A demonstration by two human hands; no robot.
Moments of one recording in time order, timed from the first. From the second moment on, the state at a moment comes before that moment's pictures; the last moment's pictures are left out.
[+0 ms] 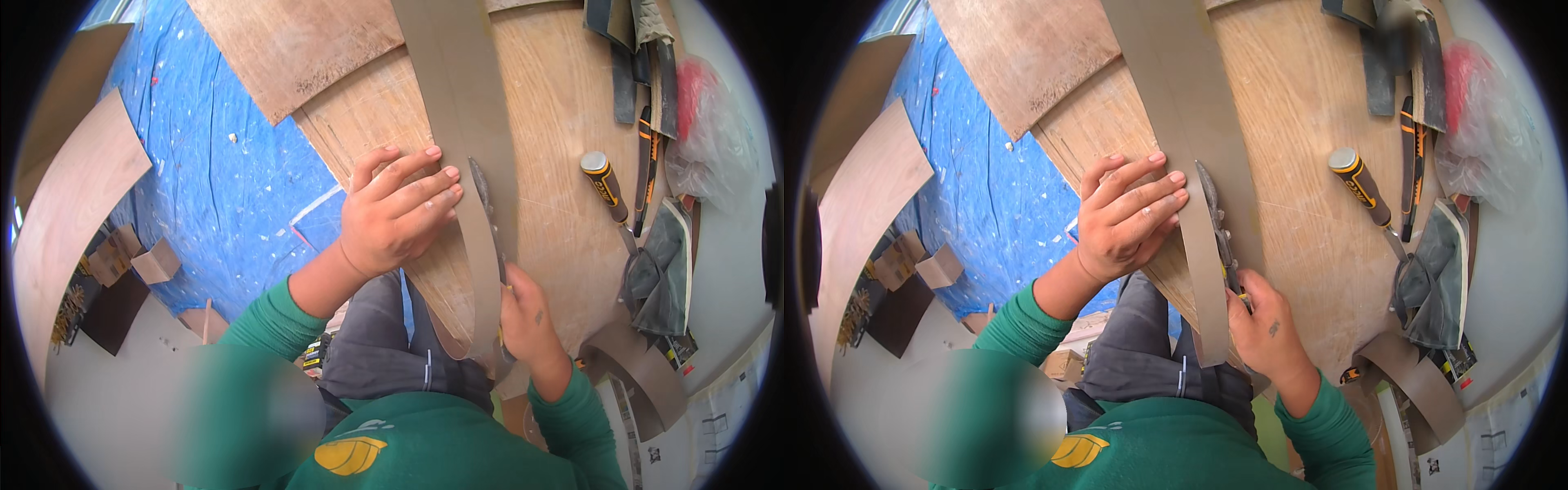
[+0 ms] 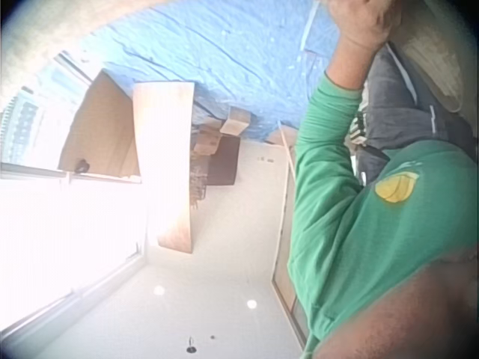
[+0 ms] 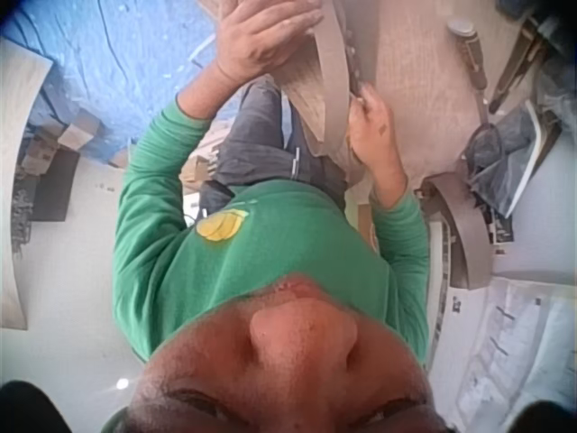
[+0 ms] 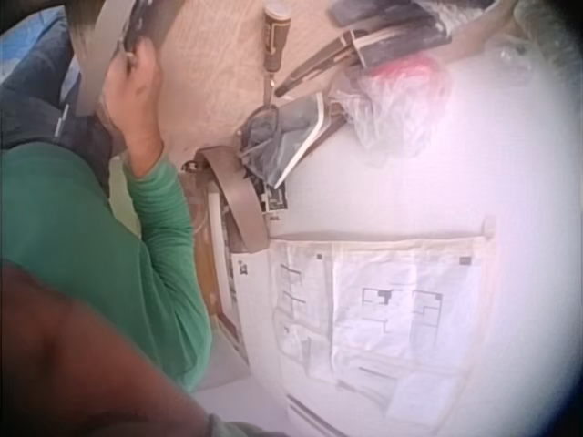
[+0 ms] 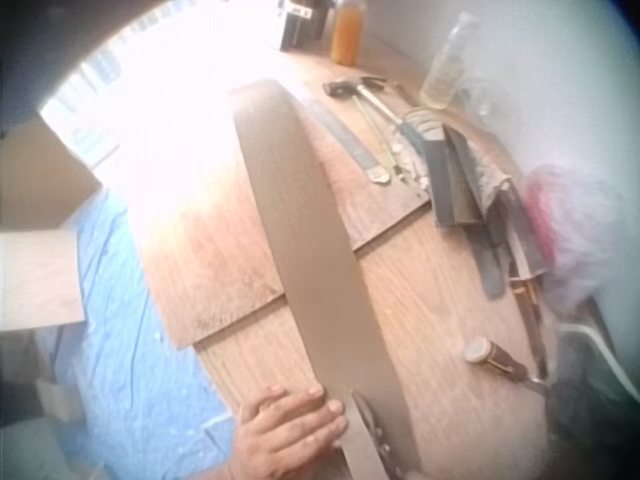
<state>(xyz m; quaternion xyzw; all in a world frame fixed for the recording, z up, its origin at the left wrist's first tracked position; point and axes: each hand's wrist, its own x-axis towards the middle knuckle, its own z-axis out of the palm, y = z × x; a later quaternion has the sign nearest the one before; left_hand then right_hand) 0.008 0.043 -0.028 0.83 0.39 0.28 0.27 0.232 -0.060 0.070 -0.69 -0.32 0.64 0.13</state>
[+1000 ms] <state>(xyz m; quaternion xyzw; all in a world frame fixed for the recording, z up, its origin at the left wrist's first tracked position) 0.008 0.046 -0.033 0.83 0.38 0.30 0.28 0.228 -0.045 0.071 -0.68 -0.28 0.66 0.14</state>
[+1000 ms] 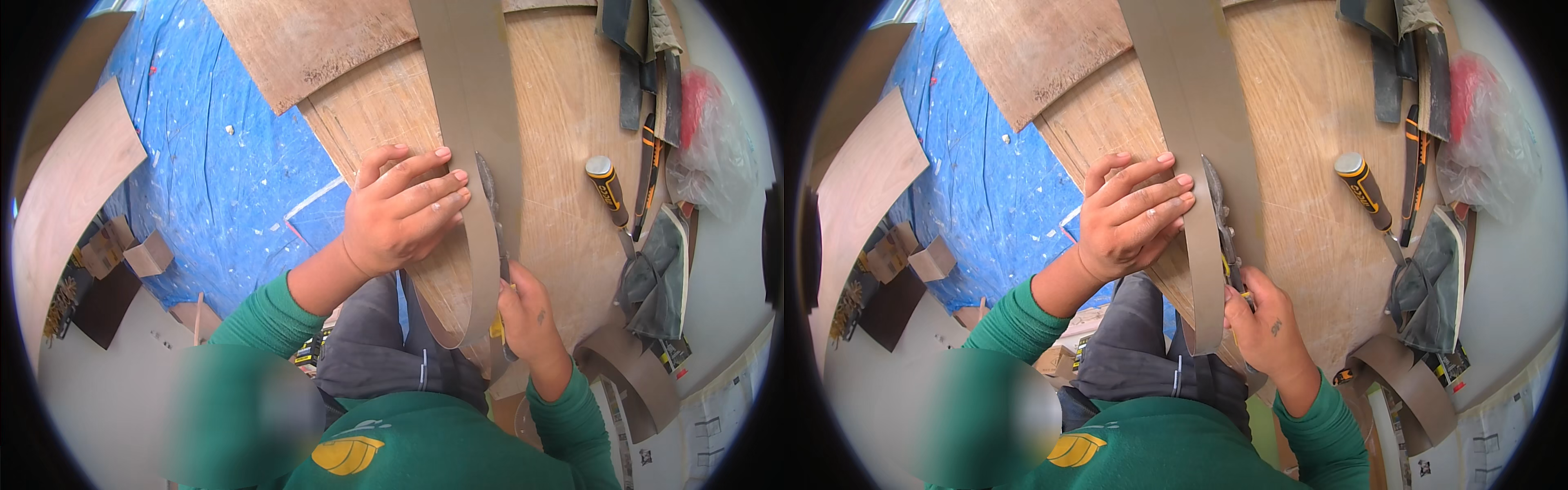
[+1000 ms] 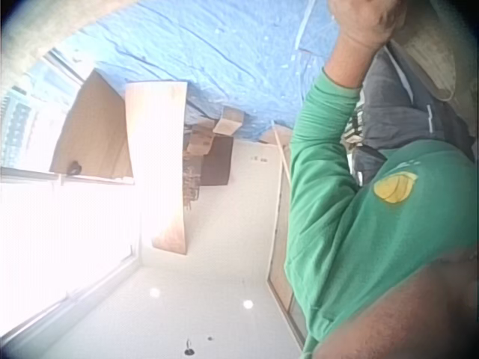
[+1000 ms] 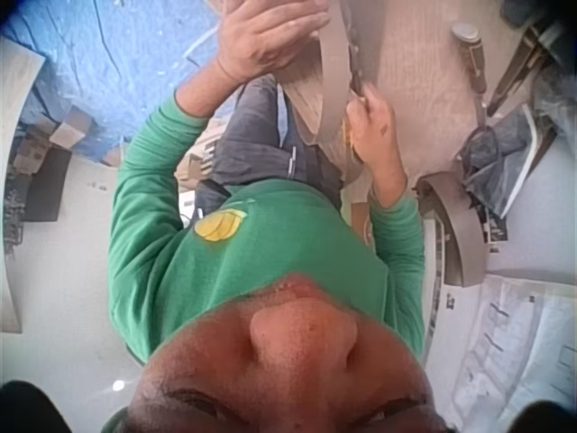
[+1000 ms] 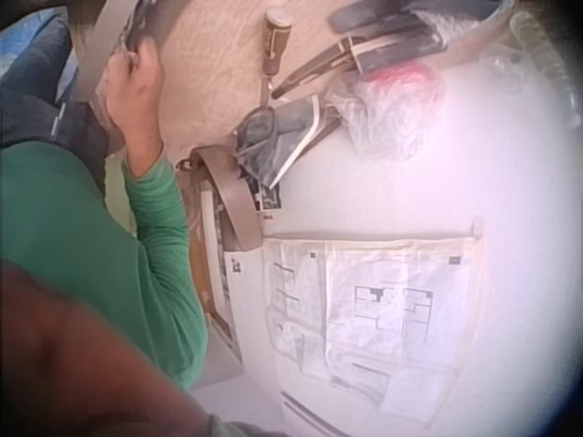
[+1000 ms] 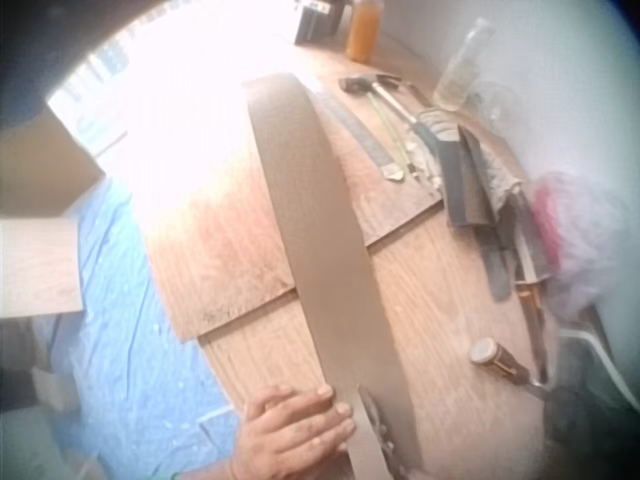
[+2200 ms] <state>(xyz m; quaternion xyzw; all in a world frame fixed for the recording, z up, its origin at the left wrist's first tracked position) 0.005 0.048 -0.030 0.82 0.37 0.32 0.28 0.220 -0.033 0.070 -0.68 -0.29 0.65 0.15</state>
